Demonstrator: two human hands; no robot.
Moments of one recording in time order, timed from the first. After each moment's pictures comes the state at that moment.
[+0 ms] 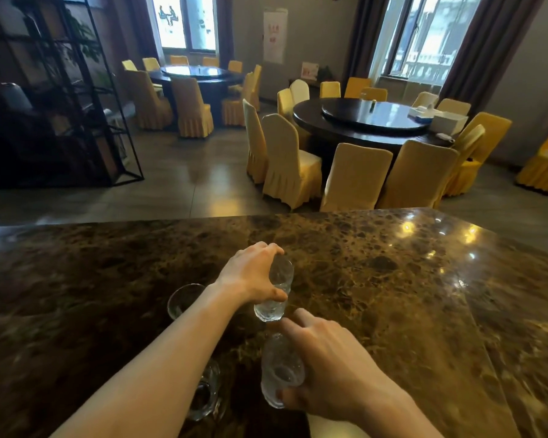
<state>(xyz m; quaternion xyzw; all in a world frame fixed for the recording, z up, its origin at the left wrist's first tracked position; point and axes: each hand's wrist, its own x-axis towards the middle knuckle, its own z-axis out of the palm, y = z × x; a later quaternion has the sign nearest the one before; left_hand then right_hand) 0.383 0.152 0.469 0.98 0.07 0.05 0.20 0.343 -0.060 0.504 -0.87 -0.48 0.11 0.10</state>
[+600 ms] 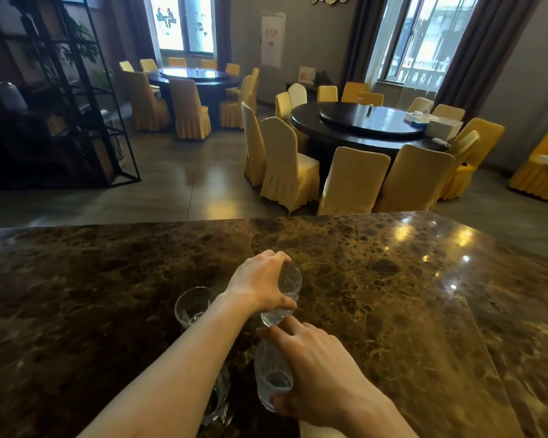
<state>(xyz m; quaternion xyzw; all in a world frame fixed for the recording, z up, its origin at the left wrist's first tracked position) 0.380 0.149 0.460 0.97 0.06 0.06 0.22 0.332 -0.033 0.489 -0.87 -0.48 0.11 0.08</state>
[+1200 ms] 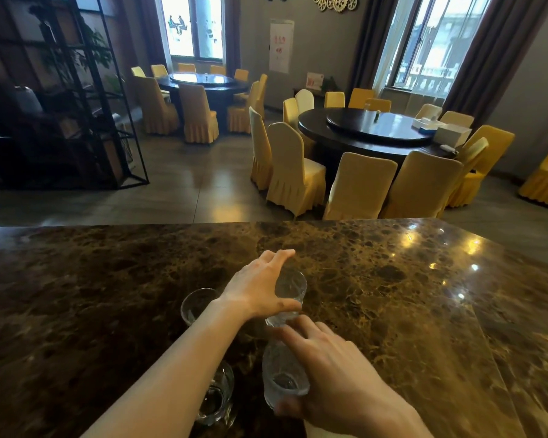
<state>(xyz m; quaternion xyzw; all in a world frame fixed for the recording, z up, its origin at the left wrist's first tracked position) 0.359 0.153 0.474 0.96 0.05 0.06 0.25 0.331 -0.044 0.510 -0.86 -0.49 0.13 0.09</state>
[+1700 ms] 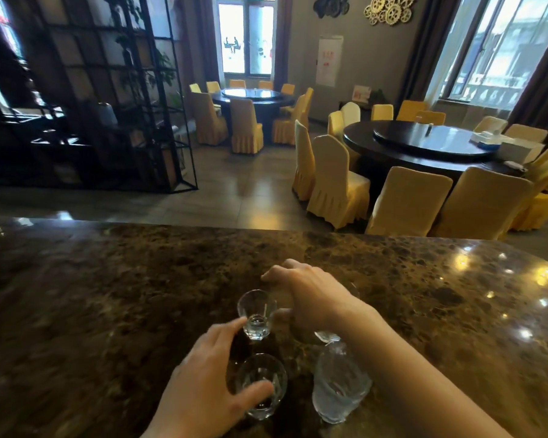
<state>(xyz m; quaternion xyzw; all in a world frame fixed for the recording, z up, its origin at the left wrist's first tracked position) 0.156 0.167 0.477 0.92 0.23 0.11 0.30 0.363 0.081 0.531 -0.83 -0.55 0.07 0.09</state>
